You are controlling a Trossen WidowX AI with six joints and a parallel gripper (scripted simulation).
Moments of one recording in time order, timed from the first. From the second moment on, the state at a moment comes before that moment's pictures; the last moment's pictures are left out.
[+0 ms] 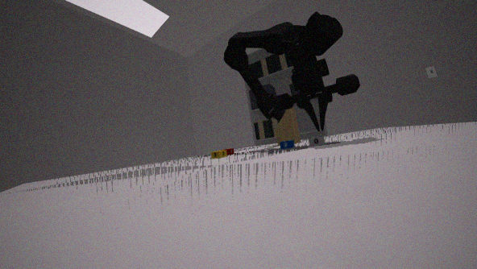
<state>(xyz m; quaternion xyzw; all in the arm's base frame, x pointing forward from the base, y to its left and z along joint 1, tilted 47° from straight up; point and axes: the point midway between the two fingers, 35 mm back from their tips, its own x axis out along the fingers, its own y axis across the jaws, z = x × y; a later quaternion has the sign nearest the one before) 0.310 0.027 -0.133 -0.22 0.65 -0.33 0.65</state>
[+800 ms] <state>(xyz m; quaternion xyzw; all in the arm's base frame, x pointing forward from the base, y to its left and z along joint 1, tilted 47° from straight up) 0.304 0.037 -0.124 -0.23 0.66 -0.32 0.64</state>
